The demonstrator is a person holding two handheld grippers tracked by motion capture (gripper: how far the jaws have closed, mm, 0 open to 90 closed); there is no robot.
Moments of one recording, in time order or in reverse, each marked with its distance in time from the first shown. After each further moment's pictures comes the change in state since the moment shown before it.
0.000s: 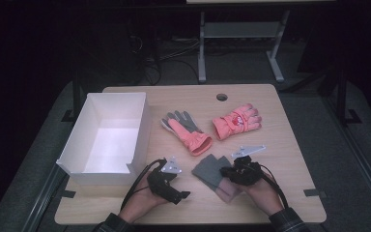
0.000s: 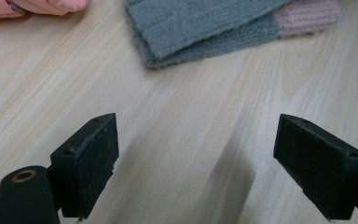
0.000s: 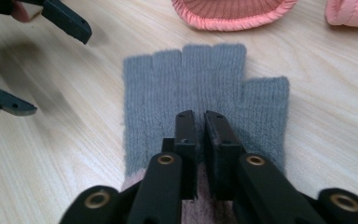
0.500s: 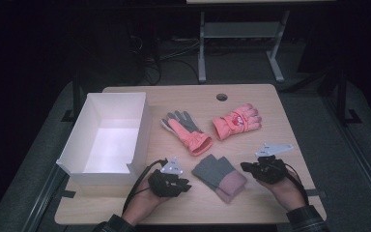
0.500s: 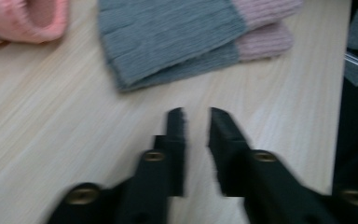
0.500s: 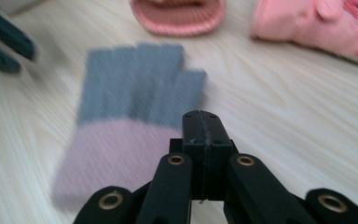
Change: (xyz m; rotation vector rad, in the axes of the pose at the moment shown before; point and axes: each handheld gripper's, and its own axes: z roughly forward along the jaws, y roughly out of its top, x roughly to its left) left arm -0.014 0.009 -0.007 -0.065 -0.060 -0.023; right arm -0.040 -0.020 -0.046 -0.066 -0.062 -0.072
